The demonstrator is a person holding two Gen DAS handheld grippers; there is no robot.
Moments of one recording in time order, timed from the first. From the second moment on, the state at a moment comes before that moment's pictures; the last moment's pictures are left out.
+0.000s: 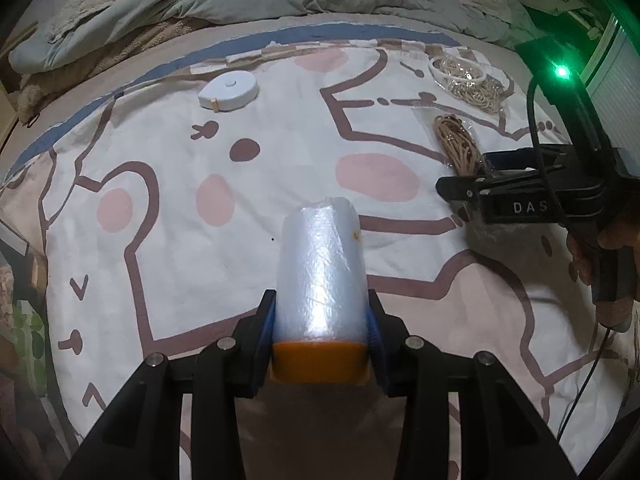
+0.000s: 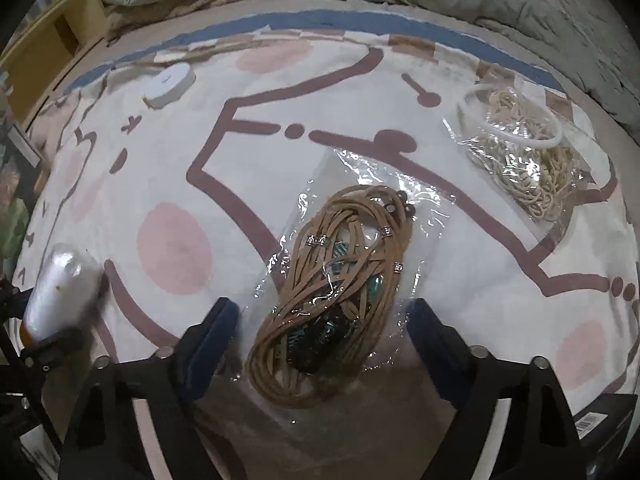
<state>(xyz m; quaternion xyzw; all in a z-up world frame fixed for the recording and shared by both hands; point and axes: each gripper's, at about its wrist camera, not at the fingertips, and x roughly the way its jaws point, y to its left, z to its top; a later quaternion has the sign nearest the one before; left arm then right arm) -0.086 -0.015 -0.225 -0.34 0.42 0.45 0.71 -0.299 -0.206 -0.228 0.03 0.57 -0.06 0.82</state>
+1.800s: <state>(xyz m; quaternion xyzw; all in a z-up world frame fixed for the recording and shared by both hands) -0.260 -0.131 0.020 -0.27 0.21 0.63 0.70 -0.385 -0.055 0.035 0.02 0.32 0.09 0.94</state>
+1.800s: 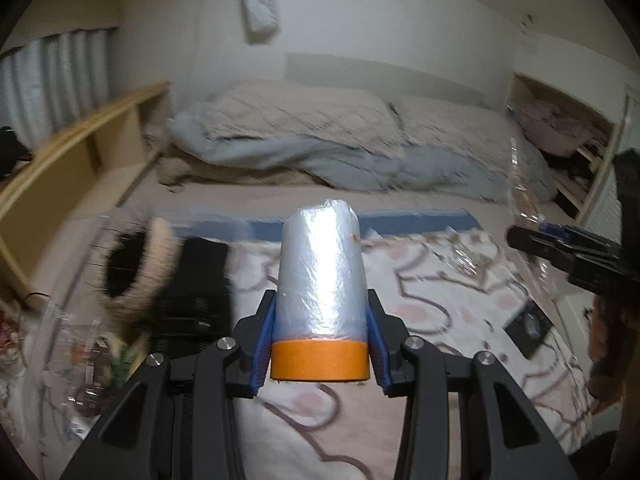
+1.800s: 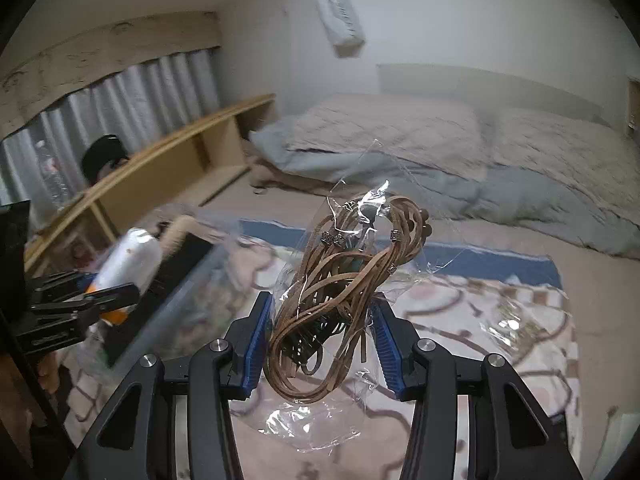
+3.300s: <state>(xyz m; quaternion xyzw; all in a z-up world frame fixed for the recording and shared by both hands) -0.400 -0.126 -0.057 -0.27 0.40 0.73 0.49 -0.350 0.066 0.019 0.01 0.35 0.25 0.90</state>
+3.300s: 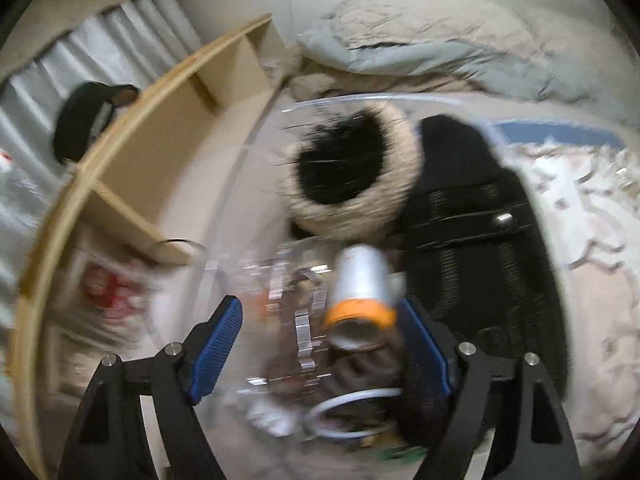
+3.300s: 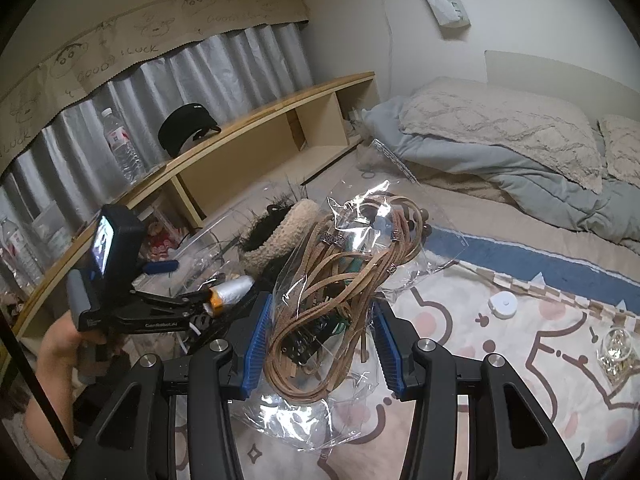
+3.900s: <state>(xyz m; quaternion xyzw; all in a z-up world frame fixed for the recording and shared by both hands) -0.392 -0.078 -0.115 -0.27 0.51 0.71 0.41 -0.340 0.061 0.011 0.02 0.36 0.25 0.90</state>
